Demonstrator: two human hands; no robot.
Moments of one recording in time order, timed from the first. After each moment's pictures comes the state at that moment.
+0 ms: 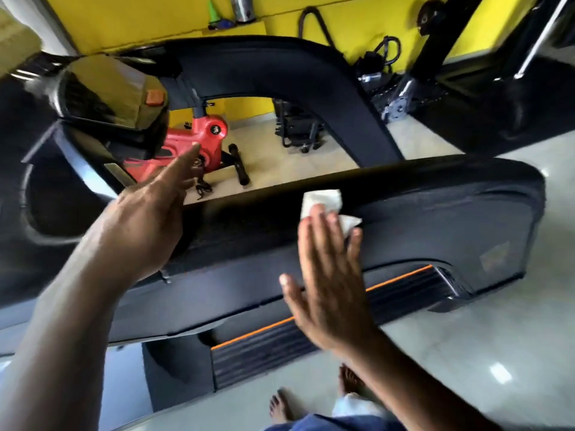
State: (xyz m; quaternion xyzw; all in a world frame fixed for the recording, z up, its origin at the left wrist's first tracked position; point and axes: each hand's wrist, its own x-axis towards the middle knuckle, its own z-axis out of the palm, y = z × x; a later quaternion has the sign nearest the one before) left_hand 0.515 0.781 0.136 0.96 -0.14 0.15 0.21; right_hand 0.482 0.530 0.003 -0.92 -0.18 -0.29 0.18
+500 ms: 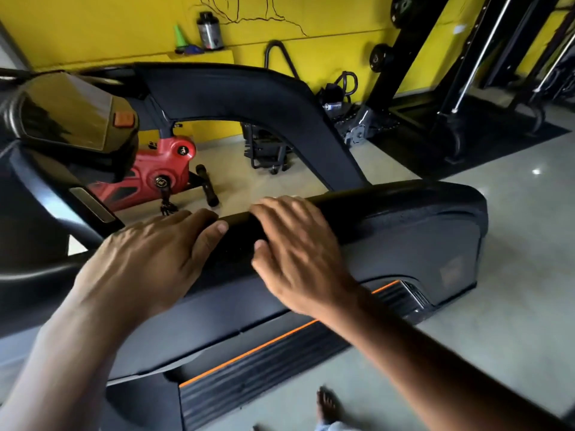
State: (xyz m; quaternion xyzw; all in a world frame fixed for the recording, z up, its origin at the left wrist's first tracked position) left_hand 0.500 0.743 0.151 0.99 -0.12 0.08 0.06; right_hand 0.527 0.534 0.090 -0.91 -0.25 -0.28 0.16
